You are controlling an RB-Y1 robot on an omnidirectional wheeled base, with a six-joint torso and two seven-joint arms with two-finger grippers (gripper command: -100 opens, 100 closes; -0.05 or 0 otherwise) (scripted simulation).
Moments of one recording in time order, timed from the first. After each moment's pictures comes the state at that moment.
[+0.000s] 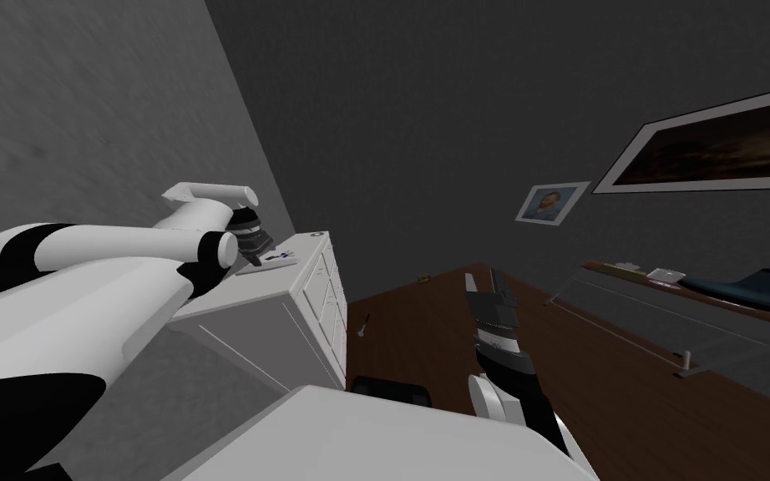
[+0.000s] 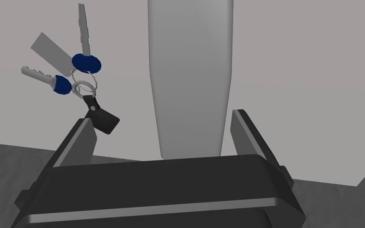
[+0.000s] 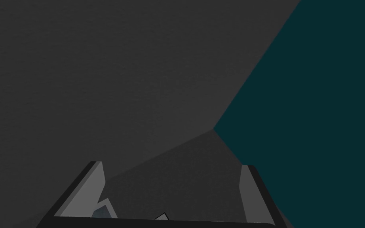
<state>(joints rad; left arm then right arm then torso) -1.36 1.14 0.07 -0.40 0.32 1.82 -0.24 0.54 0.05 0.06 -2.23 0.08 -0.56 -0.12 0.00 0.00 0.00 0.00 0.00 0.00</state>
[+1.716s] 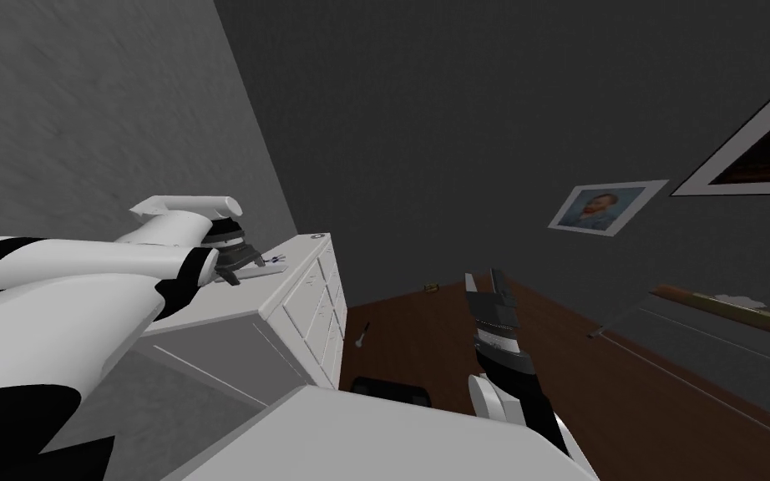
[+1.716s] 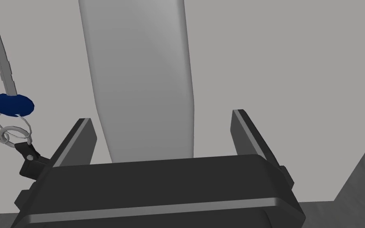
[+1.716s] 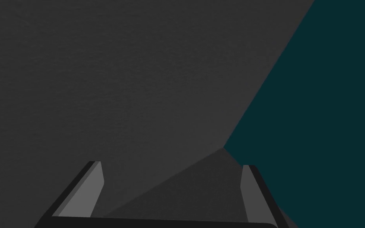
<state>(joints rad) -1.18 1.24 0.00 -0.43 0.56 1.96 -0.38 0.54 0.05 0.06 -2.23 0.08 -0.56 -0.12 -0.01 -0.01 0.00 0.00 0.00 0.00</state>
